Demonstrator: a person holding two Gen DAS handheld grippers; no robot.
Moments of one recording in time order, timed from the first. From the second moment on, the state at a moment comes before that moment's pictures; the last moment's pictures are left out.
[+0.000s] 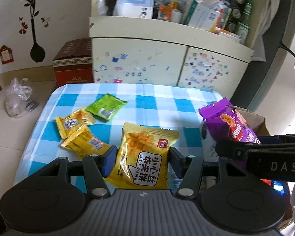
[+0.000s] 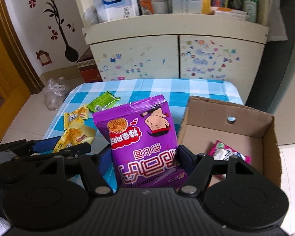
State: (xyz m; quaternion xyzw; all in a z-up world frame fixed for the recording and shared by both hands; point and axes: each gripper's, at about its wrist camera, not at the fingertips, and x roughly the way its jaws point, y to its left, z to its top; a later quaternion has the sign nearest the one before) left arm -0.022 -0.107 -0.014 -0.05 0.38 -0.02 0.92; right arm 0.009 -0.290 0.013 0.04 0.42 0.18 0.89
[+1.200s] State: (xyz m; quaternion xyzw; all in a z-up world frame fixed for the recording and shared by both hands) left arm -0.012 -0.248 -0.010 -0.01 0.39 -0.10 0.91; right arm 0.000 -0.418 0.023 0.15 0.40 0.04 0.91
